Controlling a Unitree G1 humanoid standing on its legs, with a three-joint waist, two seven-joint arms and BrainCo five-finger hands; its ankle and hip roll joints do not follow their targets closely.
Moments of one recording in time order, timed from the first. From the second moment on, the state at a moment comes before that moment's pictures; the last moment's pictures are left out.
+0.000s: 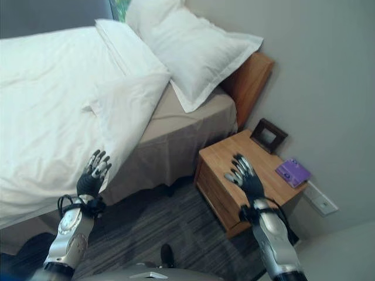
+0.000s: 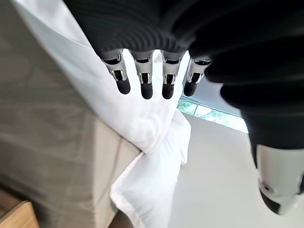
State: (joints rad) left arm 0.02 0.30 -0.09 0.19 -0.58 -0.23 0.01; right arm 0.12 -0.41 0.11 0.03 0.51 -0.20 0.07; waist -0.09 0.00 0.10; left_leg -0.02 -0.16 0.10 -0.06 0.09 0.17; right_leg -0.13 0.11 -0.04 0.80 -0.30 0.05
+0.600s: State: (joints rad) left arm 0.08 0.35 -0.12 0.23 -0.57 -0.22 -0.05; right arm 0.06 -0.40 0.11 0.13 0.48 -0.18 0.08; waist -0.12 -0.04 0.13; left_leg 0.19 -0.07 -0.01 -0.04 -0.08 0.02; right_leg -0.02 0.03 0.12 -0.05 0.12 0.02
